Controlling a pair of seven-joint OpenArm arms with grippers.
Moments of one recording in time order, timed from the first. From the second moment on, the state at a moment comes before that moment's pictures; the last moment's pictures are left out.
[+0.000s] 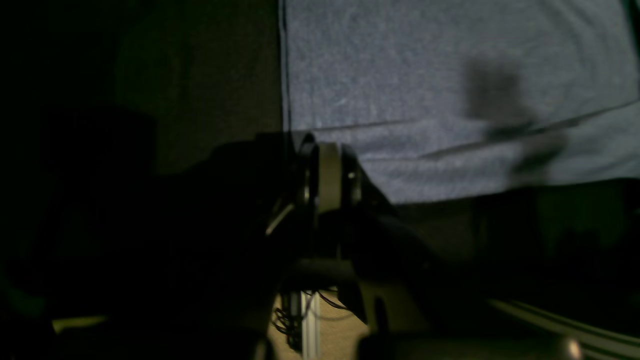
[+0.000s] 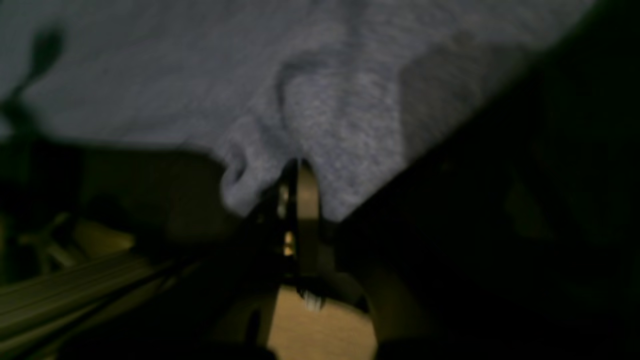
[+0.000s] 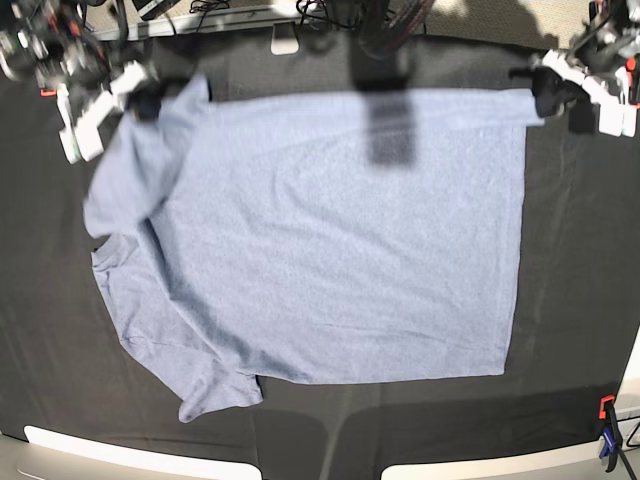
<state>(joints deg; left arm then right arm) 33.9 -5.8 -41.0 107.5 -49.5 -38.6 53.1 -31.3 10.3 39.6 110.6 48.9 39.5 -69.6</state>
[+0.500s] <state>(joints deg) 35.6 -5.7 -52.2 107.5 -60.1 -42.1 59.2 -50.5 6.8 40.5 120.1 63.1 39.5 -69.5</state>
